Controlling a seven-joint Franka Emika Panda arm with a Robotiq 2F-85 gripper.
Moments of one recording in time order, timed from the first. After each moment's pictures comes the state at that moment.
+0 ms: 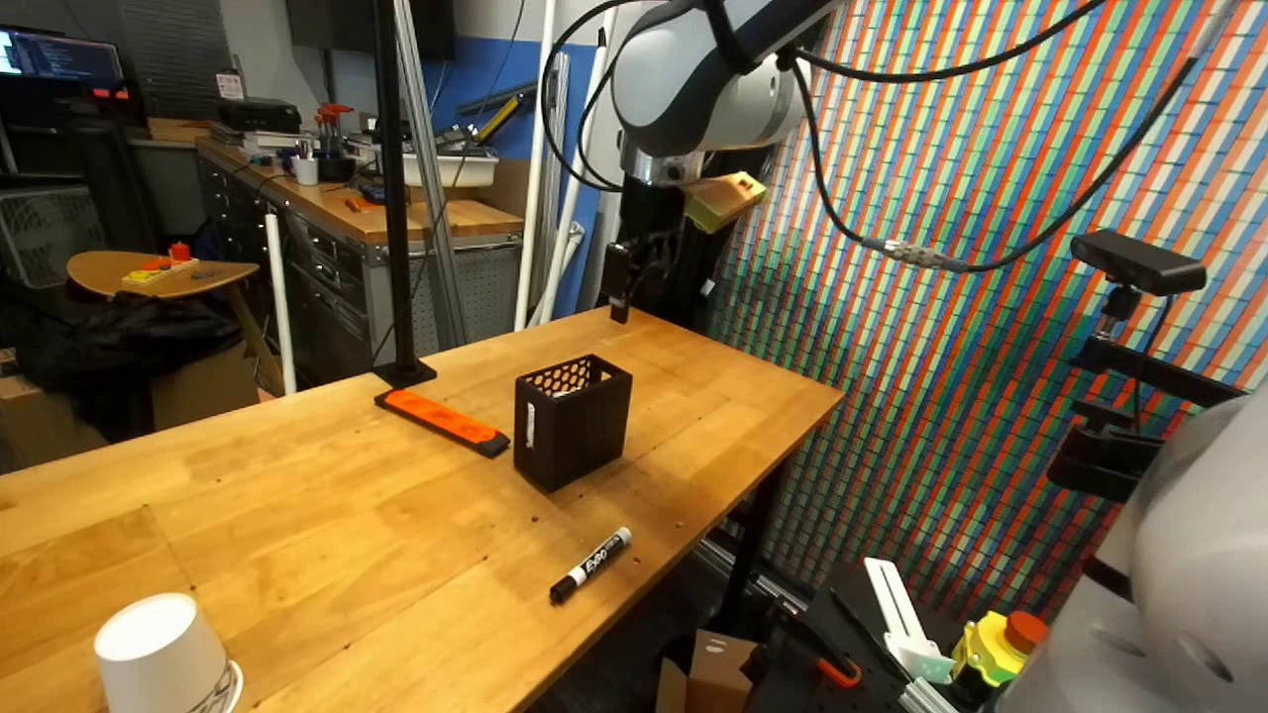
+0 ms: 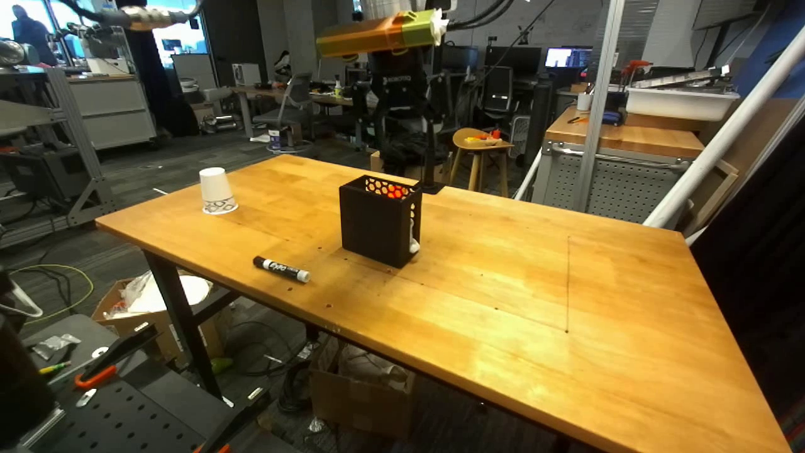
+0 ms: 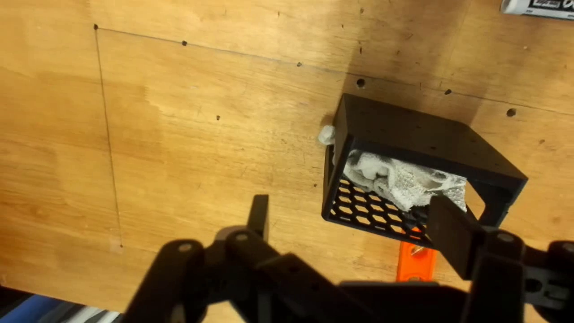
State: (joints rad) arm -0.13 -0.11 -0.10 -2.28 -0.15 2.33 -0.34
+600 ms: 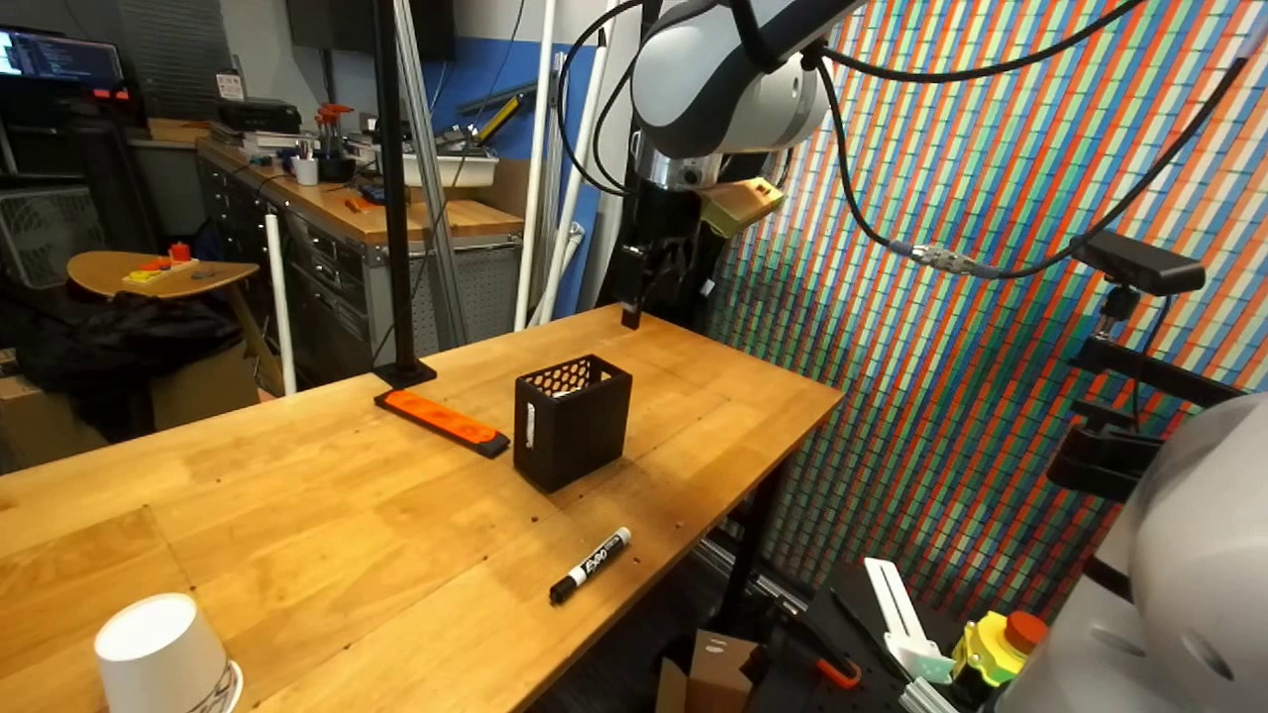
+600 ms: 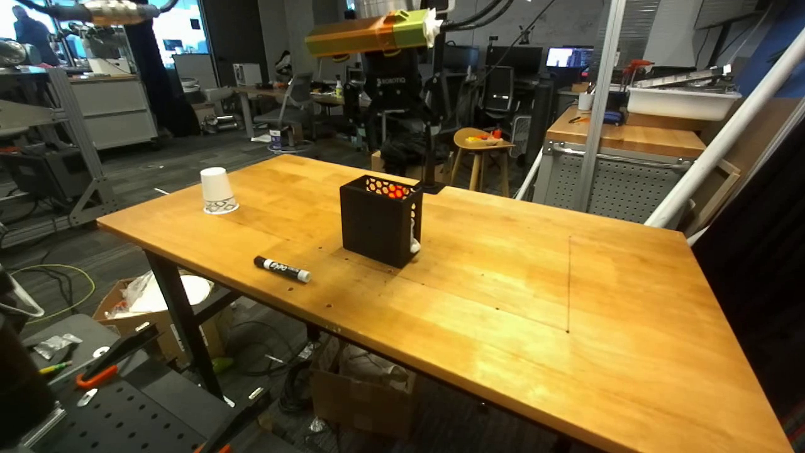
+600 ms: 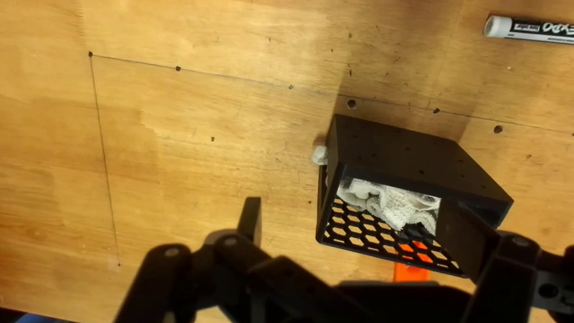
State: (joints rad) arm -0.12 -0.15 -0.12 -2.33 -0.14 2.33 -0.34
